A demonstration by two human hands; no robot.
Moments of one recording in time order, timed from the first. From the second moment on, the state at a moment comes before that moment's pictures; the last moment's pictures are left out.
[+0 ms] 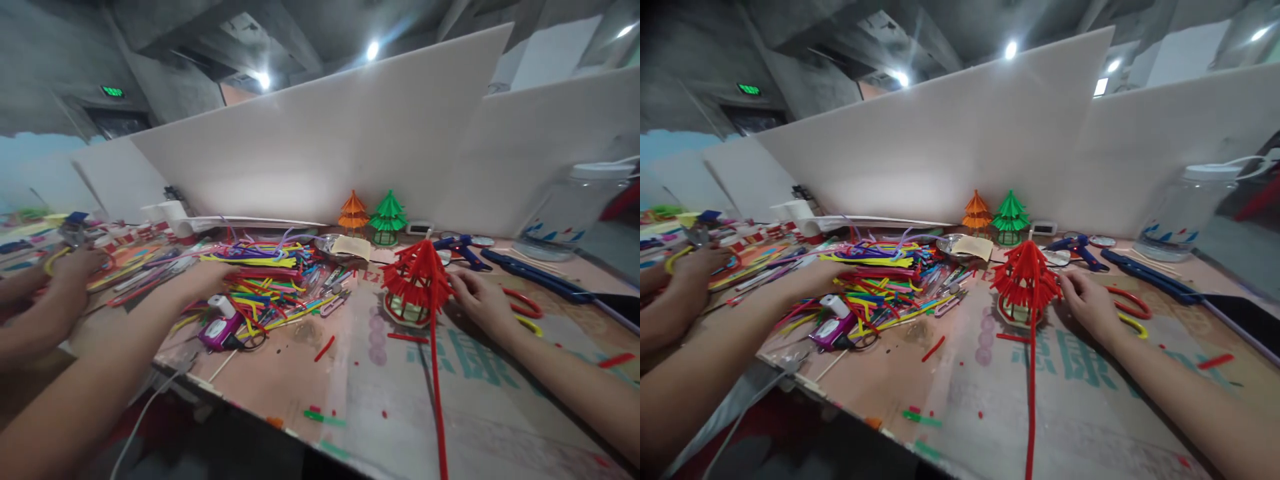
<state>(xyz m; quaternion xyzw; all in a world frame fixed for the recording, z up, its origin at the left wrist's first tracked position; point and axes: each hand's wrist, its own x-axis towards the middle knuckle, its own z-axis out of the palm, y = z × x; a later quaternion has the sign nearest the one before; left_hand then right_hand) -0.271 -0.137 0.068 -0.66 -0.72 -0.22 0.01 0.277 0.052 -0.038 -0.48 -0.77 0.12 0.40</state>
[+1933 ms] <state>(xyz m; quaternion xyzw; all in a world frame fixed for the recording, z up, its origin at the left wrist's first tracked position) -0.089 -0.077 0.056 -0.62 -0.76 -0.18 0.02 0.279 0.050 -0.045 -0.45 -0.83 0.17 0.28</state>
